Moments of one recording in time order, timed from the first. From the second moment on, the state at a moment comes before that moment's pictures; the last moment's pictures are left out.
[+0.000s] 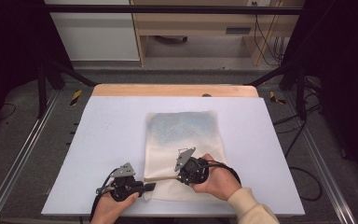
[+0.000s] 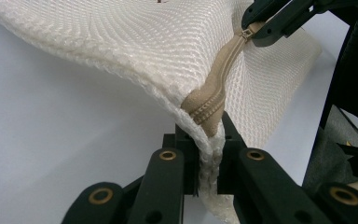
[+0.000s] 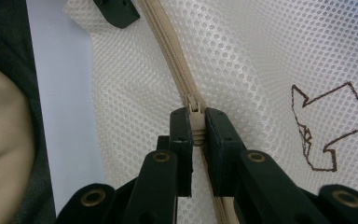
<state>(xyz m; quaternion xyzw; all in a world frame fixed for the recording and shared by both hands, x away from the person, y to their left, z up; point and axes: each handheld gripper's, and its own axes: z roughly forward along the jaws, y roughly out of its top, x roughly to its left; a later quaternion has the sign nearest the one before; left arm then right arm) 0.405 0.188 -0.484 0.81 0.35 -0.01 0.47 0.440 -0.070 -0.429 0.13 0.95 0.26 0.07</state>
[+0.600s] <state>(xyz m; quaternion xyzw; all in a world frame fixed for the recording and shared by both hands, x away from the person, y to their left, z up) 0.405 0.188 -0.484 0.81 0.35 -0.01 0.47 0.439 -0.083 -0.426 0.14 0.95 0.26 0.07</state>
